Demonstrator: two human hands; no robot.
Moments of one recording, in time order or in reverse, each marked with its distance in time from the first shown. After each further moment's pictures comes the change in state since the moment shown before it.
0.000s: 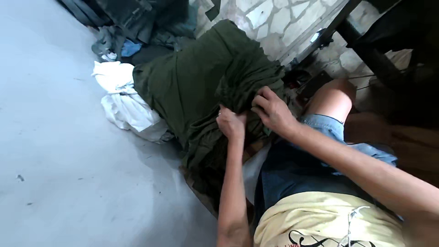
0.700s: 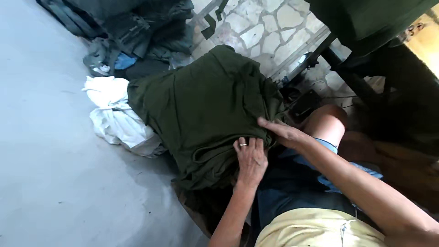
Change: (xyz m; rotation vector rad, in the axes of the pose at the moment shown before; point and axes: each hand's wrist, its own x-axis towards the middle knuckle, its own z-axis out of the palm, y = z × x) left_hand -0.050 0.003 0.017 0.125 0.125 0.774; right_hand 0.011 0.010 -0.027 1.020 -0.223 0.822
